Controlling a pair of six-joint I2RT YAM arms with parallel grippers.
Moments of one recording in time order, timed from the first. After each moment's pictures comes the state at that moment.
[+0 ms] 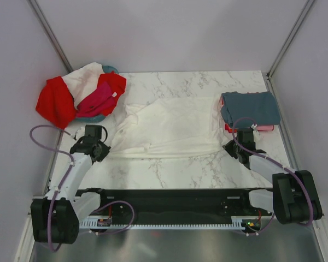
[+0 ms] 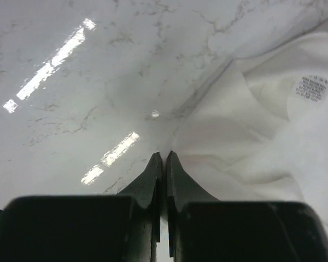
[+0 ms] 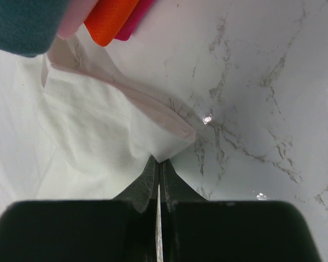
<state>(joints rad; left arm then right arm) -0.08 1.04 0.63 -0.65 -0.26 -0.86 0.11 1.22 0.38 0.02 0.07 0.93</state>
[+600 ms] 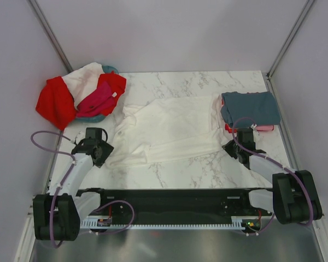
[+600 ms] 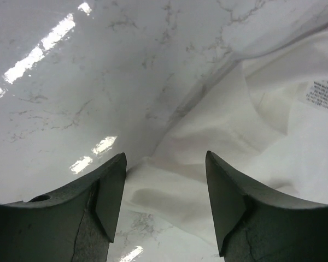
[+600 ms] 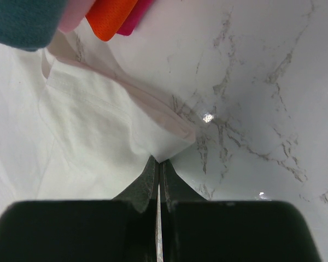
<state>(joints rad) 0.00 1.04 0.55 -0.60 -0.23 -0.97 0.11 1.22 0.38 0.02 0.05 0.94</state>
